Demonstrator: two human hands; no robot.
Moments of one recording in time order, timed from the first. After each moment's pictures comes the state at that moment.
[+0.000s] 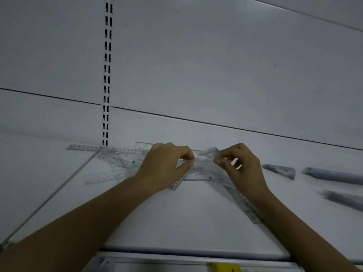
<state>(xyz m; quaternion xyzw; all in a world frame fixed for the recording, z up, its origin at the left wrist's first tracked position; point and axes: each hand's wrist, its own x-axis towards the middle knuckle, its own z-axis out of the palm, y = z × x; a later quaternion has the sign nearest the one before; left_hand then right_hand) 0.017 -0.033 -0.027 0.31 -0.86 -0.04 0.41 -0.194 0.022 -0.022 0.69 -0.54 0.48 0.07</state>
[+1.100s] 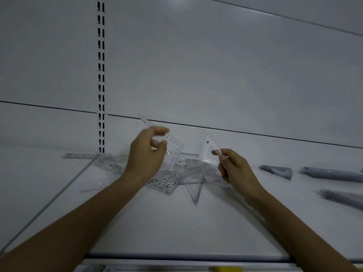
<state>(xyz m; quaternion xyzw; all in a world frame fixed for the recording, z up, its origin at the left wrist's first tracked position) 0.024 -0.033 -0.007 0.35 -0.67 -0.23 0.61 -0.190 0.027 -0.016 0.62 -0.56 0.51 -0.19</state>
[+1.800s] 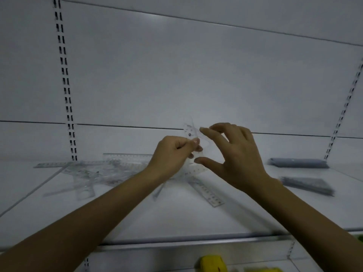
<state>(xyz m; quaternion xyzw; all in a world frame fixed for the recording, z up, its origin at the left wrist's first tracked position) -0.091 0.034 0.026 0.28 -0.77 -0.31 0.48 -0.250 0.094 0.030 0.70 -0.51 0.30 0.40</state>
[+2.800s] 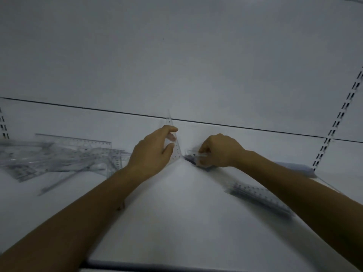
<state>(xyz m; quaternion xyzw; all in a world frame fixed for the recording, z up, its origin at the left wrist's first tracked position) -0.247 -0.006 -0.018 0.40 -0.80 -0.06 0.44 -0.452 0.001 0.022 0.76 -0.65 0.04 0.09</state>
